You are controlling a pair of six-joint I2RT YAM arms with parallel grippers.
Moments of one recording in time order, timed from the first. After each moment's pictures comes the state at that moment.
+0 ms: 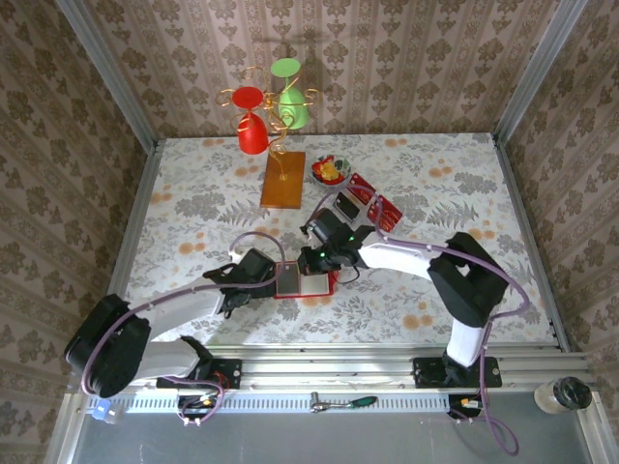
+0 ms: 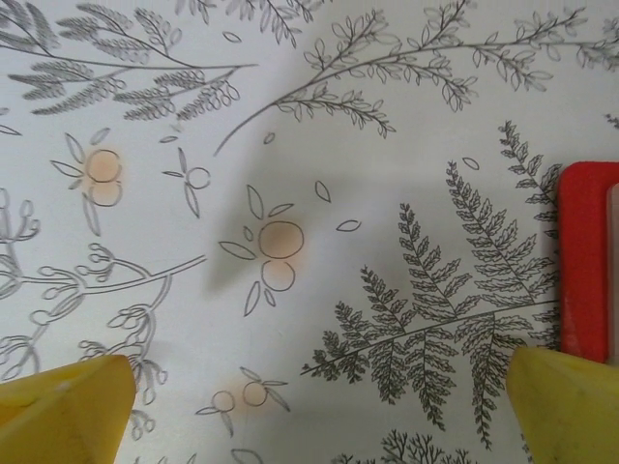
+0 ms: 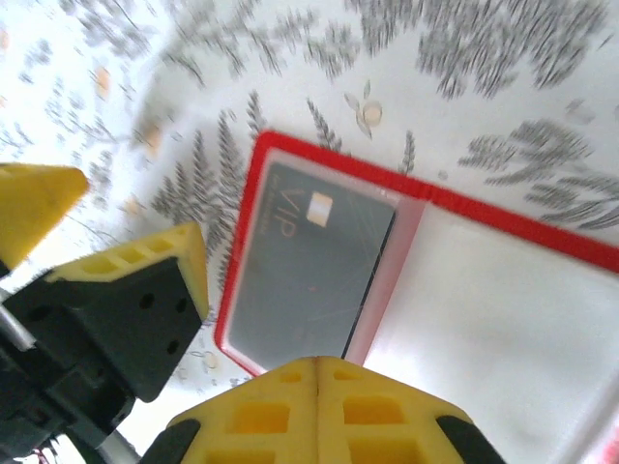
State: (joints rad) left arm -0.74 1.22 0.49 -0.40 -0.38 -0.69; right arm 0.78 1.78 1.13 -0.30 -0.29 0.62
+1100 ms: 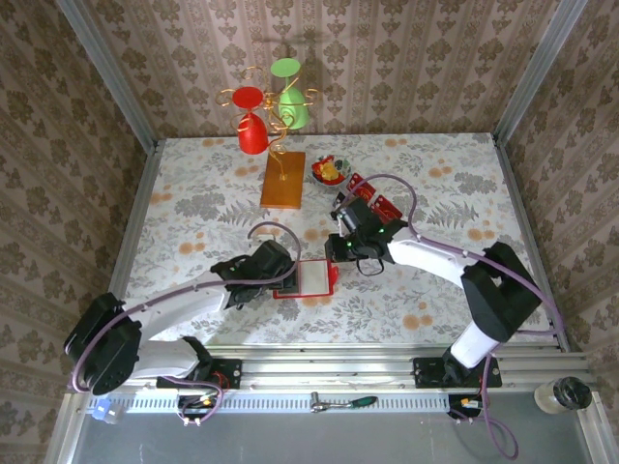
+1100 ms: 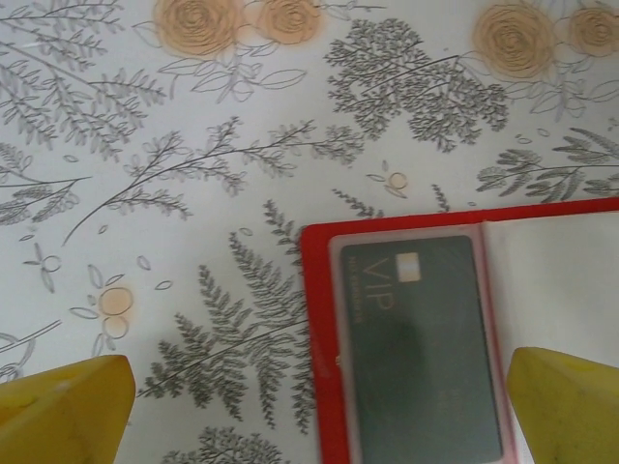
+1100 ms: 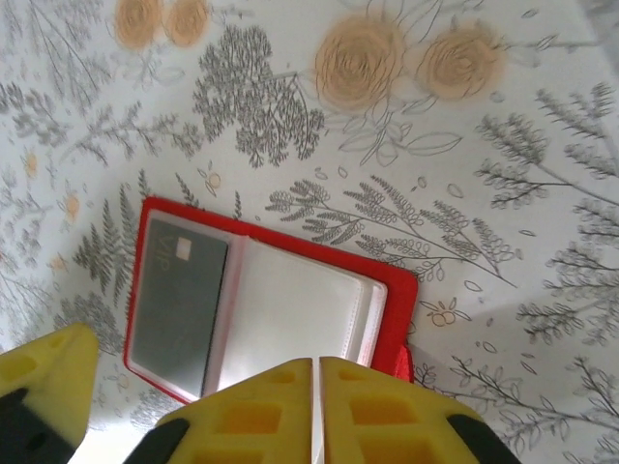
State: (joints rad) left arm -0.88 1.25 0.65 -0.42 -0.36 -0.69; right arm 0.65 1.65 1.03 -0.35 -0.20 0.56
